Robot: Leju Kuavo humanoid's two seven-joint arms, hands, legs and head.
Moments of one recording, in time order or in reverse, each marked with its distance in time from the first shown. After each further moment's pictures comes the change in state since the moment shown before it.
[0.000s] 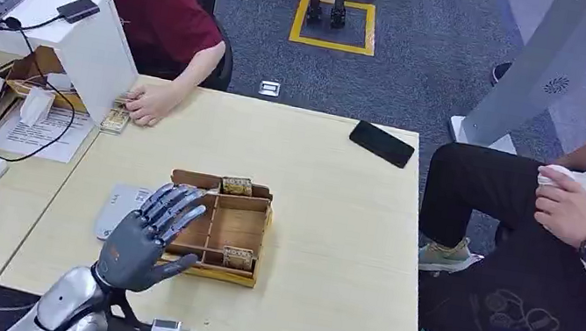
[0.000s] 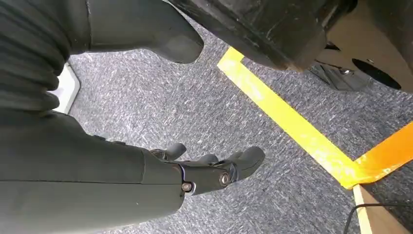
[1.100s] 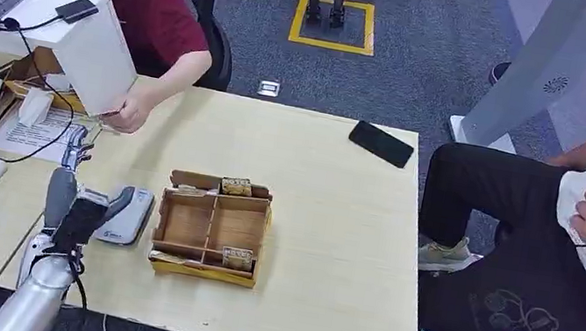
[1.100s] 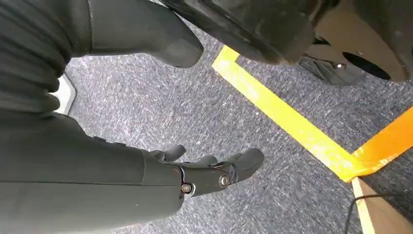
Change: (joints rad) left arm -0.092 -0.089 0.403 0.234 0.607 -0.271 -0.133; right arm 0.006 0.012 -0.016 0.000 -0.024 -0.027 -0.013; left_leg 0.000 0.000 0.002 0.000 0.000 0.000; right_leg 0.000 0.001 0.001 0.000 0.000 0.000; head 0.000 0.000
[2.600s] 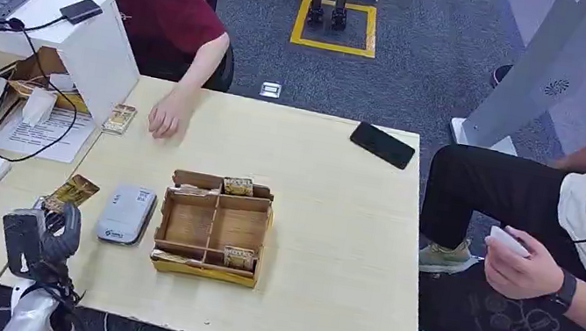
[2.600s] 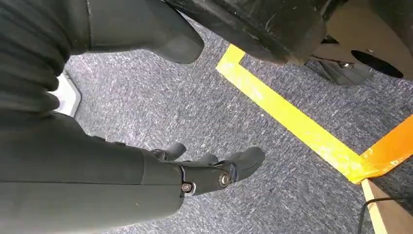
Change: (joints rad) left arm 0.047 -0.103 0.229 0.126 0.436 -0.069 -0.031; right arm -0.003 0.002 -0.043 0.011 0.019 -0.006 0.013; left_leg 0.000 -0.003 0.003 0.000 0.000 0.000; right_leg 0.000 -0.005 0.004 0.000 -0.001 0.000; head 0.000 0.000
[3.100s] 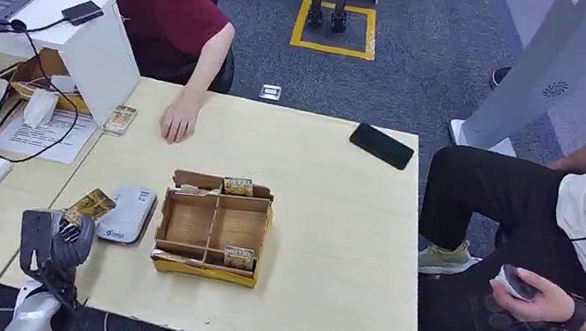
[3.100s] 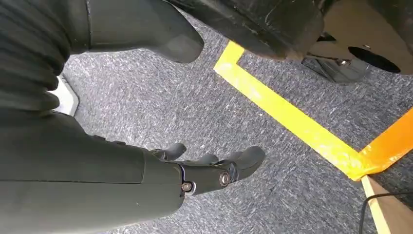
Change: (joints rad) left arm -0.022 0.023 -0.001 0.125 0.024 -0.137 0.132; right arm 0.001 0.000 -0.008 0.001 -0.012 -0.006 -0.004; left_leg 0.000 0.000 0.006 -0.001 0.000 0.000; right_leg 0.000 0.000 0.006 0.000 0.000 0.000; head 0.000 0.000
